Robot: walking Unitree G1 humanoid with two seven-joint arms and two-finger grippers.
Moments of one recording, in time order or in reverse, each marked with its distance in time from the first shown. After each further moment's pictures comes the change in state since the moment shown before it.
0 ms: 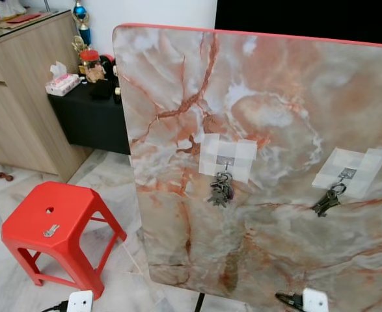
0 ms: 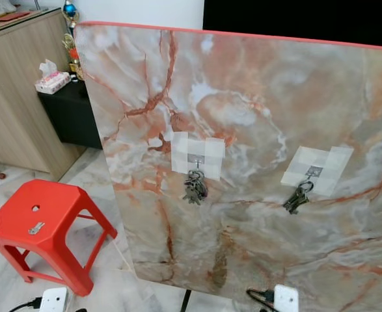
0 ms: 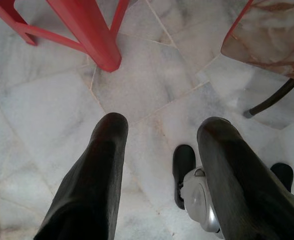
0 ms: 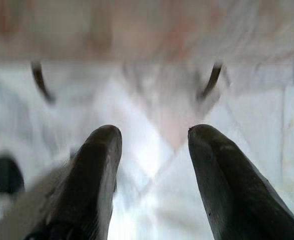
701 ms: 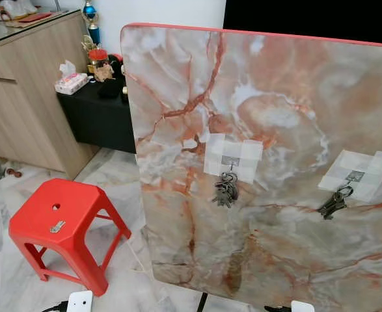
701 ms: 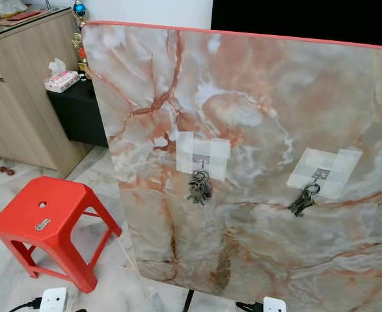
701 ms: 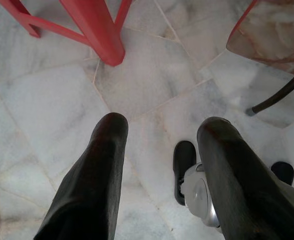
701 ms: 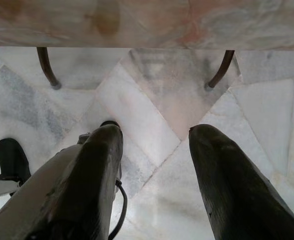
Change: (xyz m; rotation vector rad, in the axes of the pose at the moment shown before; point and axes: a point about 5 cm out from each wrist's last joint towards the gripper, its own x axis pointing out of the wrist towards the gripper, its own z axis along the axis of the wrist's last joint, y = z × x) left arm 0.000 0.000 -0.002 -0.005 0.014 0.003; right arm 0.002 0.008 -0.002 0.011 0.006 0.002
